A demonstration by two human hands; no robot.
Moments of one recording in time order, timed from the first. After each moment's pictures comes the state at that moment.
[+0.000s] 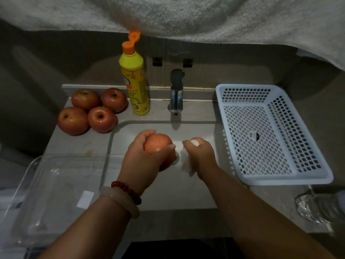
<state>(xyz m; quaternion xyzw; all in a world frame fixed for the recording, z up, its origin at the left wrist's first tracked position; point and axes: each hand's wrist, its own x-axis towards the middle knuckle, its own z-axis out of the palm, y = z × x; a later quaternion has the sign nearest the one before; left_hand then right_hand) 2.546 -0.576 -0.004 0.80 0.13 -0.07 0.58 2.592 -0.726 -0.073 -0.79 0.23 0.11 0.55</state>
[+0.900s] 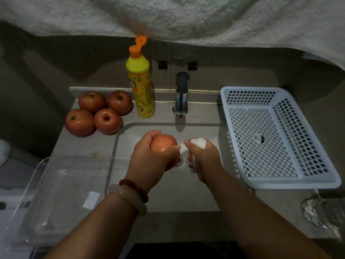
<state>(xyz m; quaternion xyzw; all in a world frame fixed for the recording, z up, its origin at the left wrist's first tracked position) 2.553 -0.576 -0.008 0.81 0.13 -0.06 0.57 2.585 -0.721 -0.070 -0.67 0.28 0.11 0.68</state>
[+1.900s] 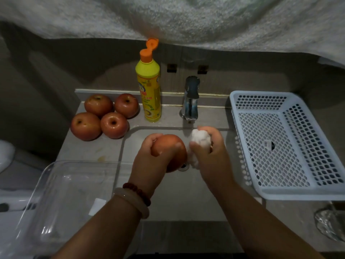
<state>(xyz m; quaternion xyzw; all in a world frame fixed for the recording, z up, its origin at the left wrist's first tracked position) 2.570 -0.556 -0.025 0.73 0.13 -0.08 0.66 2.574 -0.698 -0.024 -0.78 0.08 -0.04 0.62</state>
